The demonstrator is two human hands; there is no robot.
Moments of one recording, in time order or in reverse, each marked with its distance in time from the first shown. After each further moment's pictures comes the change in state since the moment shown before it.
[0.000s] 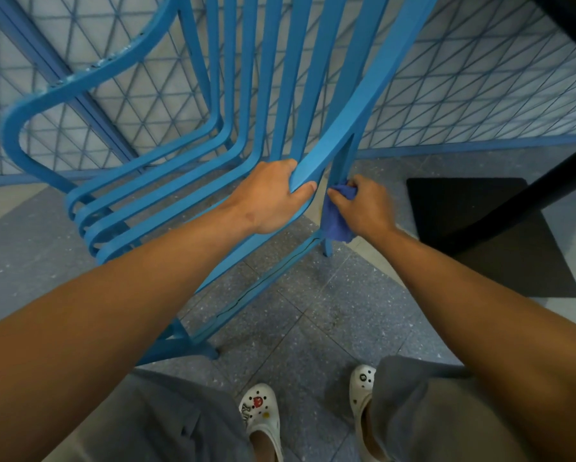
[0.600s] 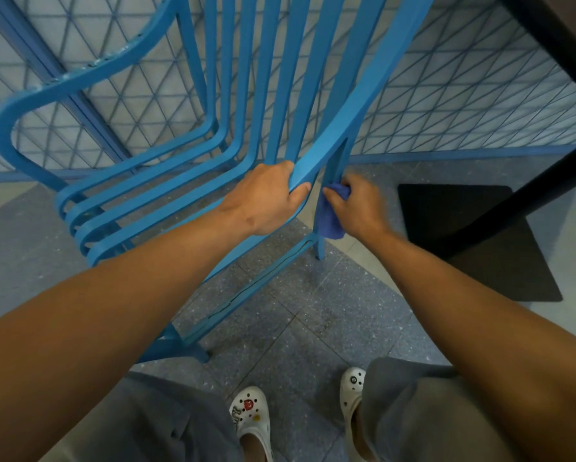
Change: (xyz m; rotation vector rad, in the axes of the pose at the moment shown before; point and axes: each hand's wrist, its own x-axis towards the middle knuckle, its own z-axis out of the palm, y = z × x) left_hand 0.004 -0.002 0.005 0.157 0.032 0.031; right_hand 0.001 -0.007 -0.008 0.006 0.013 -0.034
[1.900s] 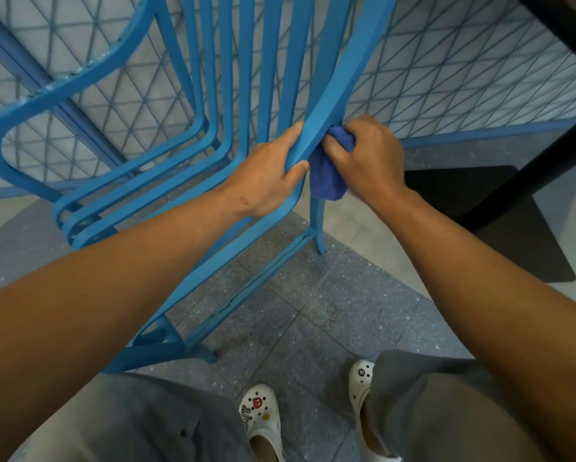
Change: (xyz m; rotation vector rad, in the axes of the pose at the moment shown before) left_hand 0.022 0.014 -0.004 -0.277 -0.035 0.171; right_hand 0.016 -0.042 -0.057 -0.063 0.238 -0.191
